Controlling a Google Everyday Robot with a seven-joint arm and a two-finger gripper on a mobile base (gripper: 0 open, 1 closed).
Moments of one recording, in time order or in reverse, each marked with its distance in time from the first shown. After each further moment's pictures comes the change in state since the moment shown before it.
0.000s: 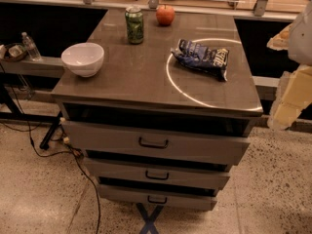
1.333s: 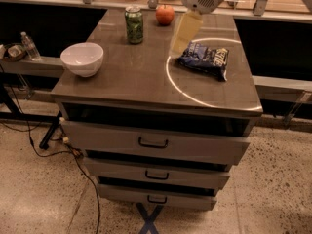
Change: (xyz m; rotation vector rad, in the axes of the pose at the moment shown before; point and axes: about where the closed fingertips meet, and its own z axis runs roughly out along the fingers) arm -0.201 -0.149 0.058 0.150 -0.303 -0.191
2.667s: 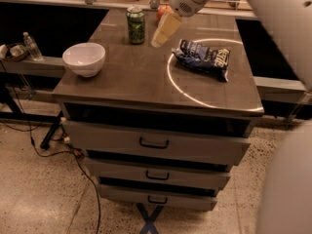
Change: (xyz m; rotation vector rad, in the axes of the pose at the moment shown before) arm -0.009 -0.079 0.081 0.135 -0.145 0.104
